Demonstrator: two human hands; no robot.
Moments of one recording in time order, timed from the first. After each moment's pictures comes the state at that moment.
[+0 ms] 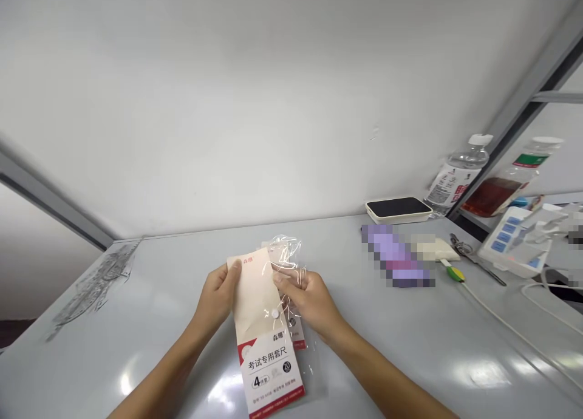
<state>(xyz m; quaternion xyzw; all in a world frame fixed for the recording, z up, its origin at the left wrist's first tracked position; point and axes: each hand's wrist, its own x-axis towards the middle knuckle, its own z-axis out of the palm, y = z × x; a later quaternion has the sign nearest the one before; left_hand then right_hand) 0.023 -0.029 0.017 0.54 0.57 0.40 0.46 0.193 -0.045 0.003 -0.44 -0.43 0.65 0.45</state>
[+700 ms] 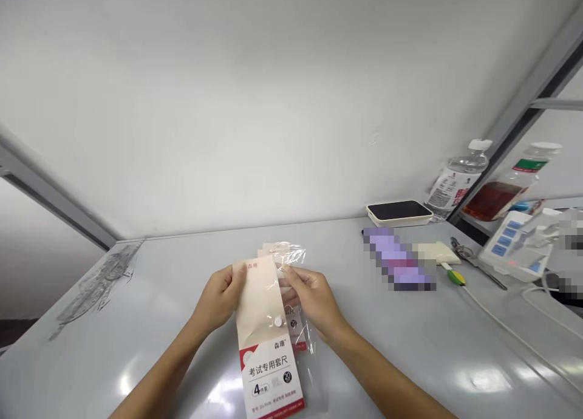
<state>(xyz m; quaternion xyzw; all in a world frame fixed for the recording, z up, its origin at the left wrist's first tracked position) 0.016 -0.026 0.020 0.66 0.58 0.31 0.37 0.194 -0.044 0.003 -0.45 -0.44 0.63 0.46</state>
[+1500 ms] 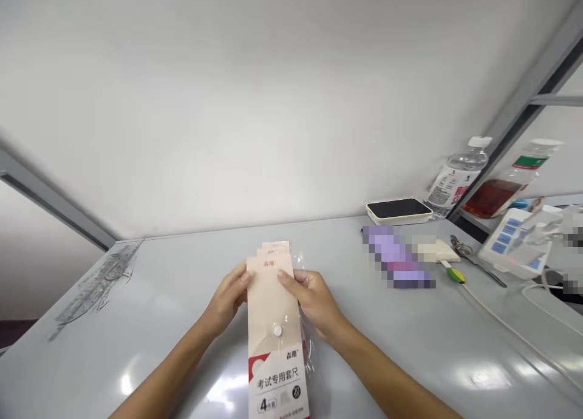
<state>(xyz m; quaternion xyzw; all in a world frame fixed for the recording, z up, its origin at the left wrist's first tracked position) 0.023 -0.031 0.015 0.56 0.39 0.37 0.63 0.196 -0.045 0.009 -0.41 -0.42 0.68 0.44</state>
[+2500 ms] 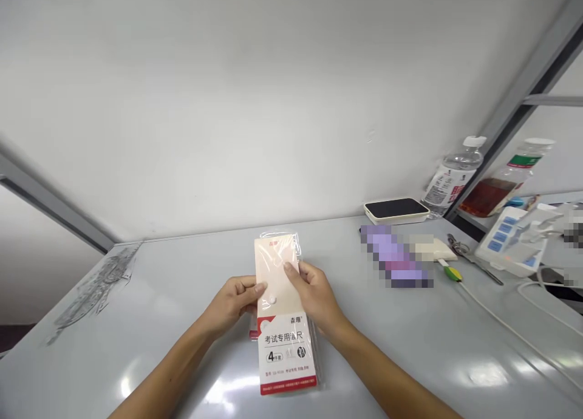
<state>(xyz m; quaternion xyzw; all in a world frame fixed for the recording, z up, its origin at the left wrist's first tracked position) 0.025 -0.028 0.013 0.54 0.38 0.29 0.69 0.196 -0.040 0.001 -0.46 -0.40 0.62 0.49</state>
